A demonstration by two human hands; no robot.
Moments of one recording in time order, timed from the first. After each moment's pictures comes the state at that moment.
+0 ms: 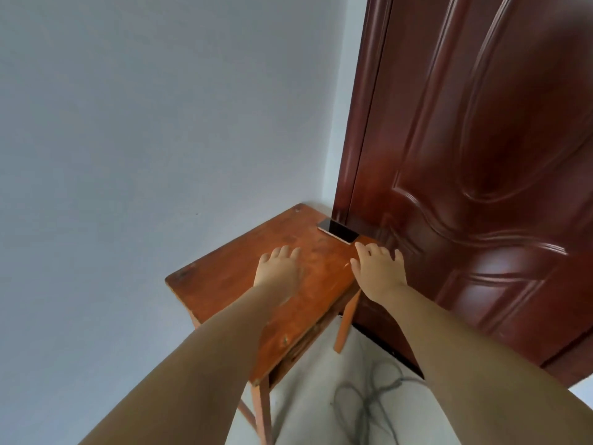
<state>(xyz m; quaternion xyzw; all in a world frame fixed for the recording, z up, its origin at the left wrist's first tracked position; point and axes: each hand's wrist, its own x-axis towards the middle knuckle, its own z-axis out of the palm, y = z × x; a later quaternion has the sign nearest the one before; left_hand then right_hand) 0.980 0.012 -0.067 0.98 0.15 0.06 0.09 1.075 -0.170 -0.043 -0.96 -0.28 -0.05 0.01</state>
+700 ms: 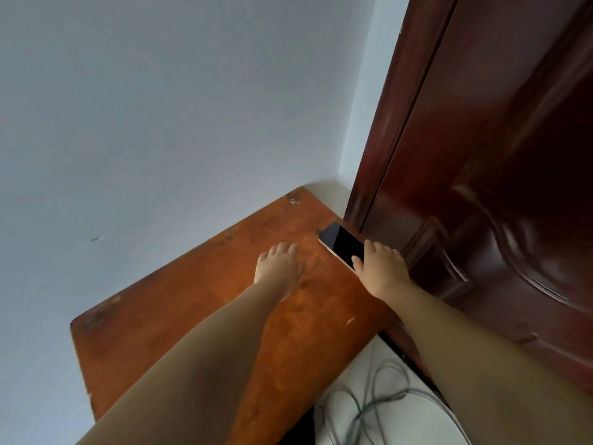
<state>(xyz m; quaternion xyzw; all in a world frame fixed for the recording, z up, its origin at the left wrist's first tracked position) 1.258 0.103 -0.186 0.95 0.27 -0.03 0.14 1.383 -0.059 -0.163 -0.95 -0.31 0.08 -0.02</state>
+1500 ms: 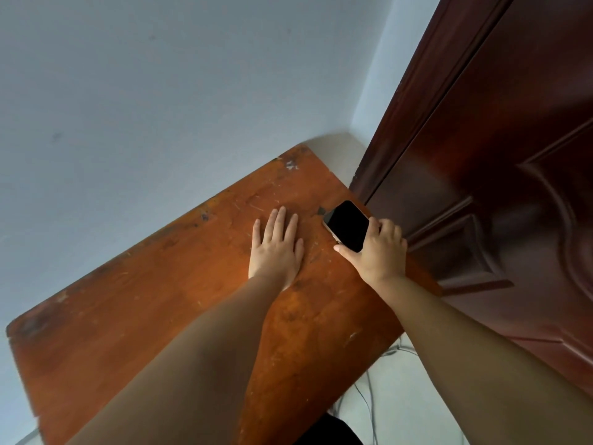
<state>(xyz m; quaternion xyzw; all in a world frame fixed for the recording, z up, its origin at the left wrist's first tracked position) 1.308 0.128 -0.275 0.96 0.28 -0.03 0.08 1.430 -0.019 -0.236 -0.96 -0.27 0.05 0.04</state>
